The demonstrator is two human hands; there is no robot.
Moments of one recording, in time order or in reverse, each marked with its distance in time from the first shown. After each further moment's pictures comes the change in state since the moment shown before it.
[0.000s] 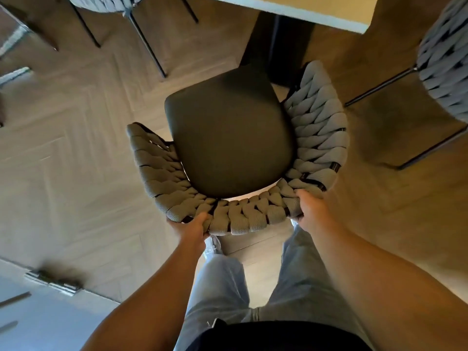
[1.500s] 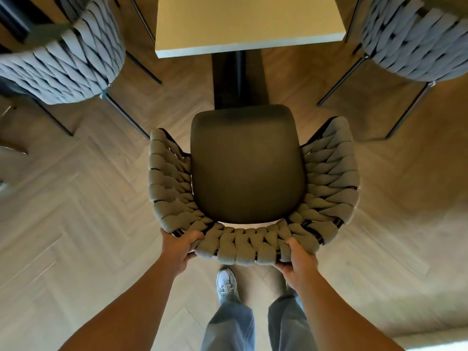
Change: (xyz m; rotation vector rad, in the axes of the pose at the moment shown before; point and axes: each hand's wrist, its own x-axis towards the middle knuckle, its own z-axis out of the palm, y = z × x) left_hand 0.197 0.201 -0.127 0.537 -0.371 0.111; right_hand -0.120 0.183 0.211 0.686 0.017 0.017
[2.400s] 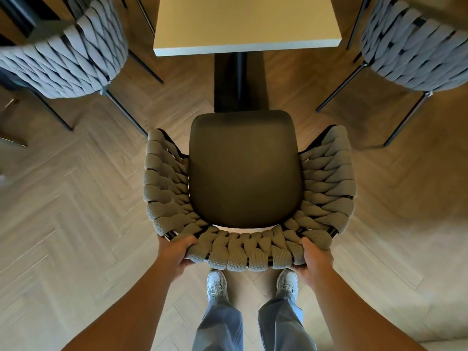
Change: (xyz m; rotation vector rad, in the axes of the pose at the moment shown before) left_hand -0.025 -0.018 0.018 -0.101 -0.005 -0.066; right_hand 0.018 -0.047 -0.035 -0.041 0.120 -0.066
